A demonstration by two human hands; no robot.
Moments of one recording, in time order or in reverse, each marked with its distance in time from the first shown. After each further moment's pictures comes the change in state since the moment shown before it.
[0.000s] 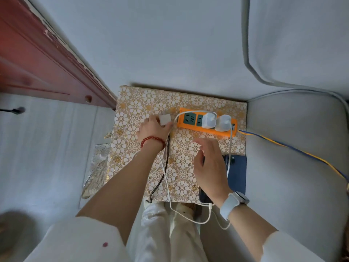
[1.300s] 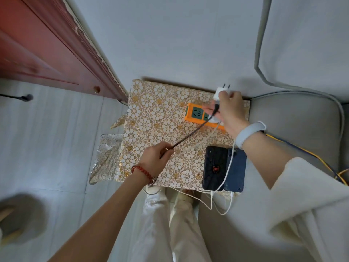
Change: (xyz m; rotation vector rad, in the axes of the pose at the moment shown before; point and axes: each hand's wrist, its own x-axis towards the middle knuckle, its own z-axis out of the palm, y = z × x) left_hand -0.097 -0.054 -0.042 -0.223 -0.246 0.329; right_hand 0.117 -0.029 -0.035 0.726 0.033 0.617
